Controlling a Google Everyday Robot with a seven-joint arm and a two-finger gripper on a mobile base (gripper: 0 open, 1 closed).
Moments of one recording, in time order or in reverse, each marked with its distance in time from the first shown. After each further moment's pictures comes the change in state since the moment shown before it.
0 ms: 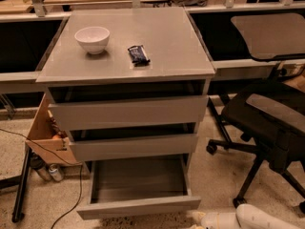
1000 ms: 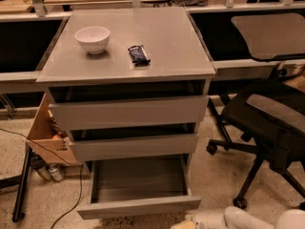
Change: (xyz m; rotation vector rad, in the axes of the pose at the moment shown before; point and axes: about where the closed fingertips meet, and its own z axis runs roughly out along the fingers) arm 0.029 -0.074 0.069 -0.035 -0.073 0.222
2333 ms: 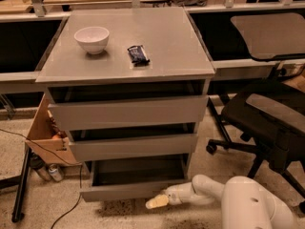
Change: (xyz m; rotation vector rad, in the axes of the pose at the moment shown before) arm -0.107 0.006 0.116 -0.085 0.104 -0.118
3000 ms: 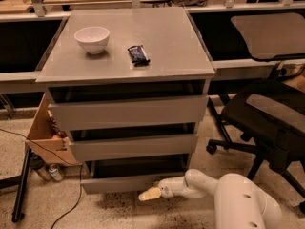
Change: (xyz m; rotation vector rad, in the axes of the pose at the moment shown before) arm -0.045 0.001 0.029 -0.004 -0.045 -0.061
